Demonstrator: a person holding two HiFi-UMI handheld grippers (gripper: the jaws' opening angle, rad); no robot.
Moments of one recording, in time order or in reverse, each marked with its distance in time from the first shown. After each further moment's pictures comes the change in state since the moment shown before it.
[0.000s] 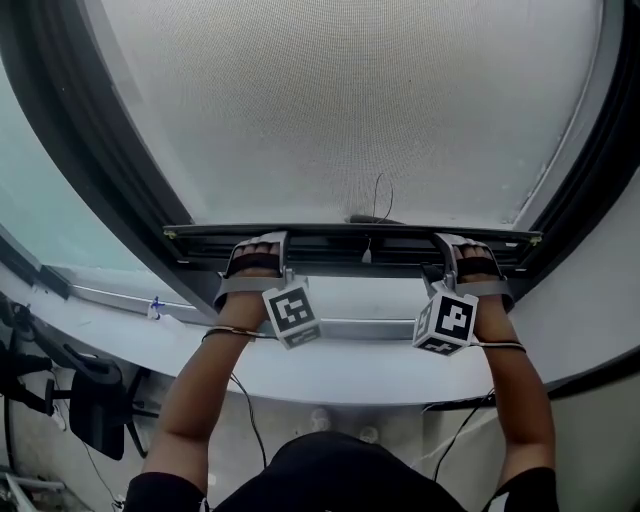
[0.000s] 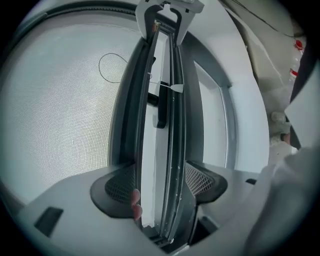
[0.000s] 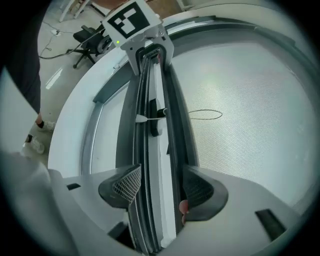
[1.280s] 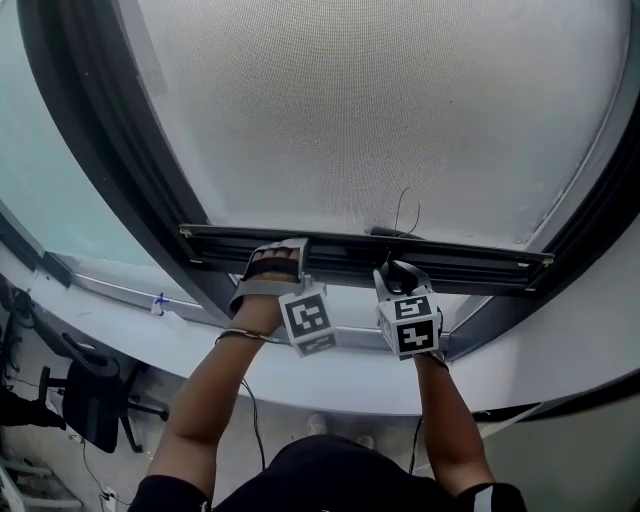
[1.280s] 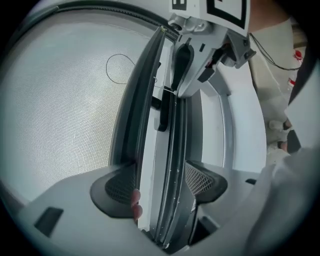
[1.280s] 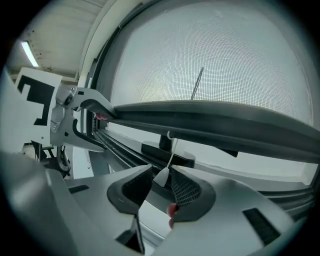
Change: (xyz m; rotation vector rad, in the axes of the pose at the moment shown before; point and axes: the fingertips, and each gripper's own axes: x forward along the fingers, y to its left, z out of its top) left arm 0.002 0.002 0.002 -0.048 -0.060 -0.022; right arm 0.048 0.030 0.091 1.163 -0.291 0.170
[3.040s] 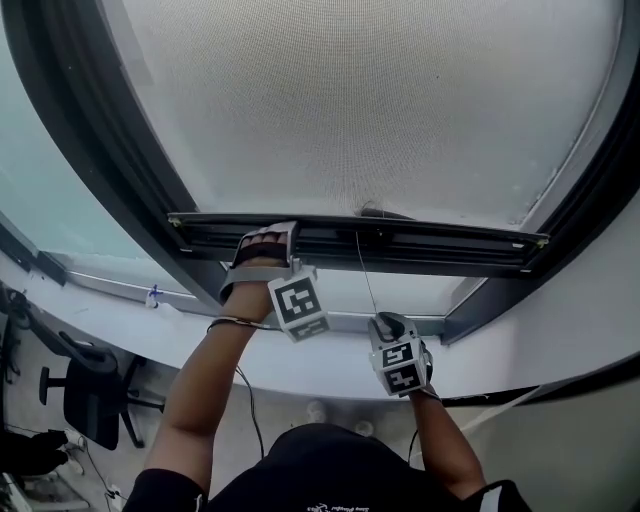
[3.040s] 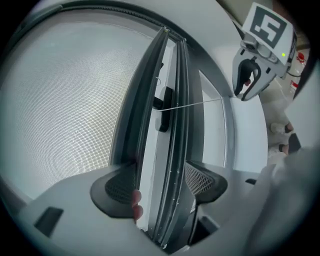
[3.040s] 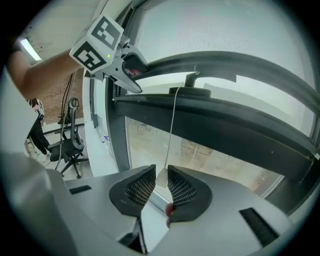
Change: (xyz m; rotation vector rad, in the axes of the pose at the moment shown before) left arm 0.000 0.000 0.002 -0.024 0.000 0.011; right arm -0.047 0.054 -0.144 -0.044 0.219 0.086
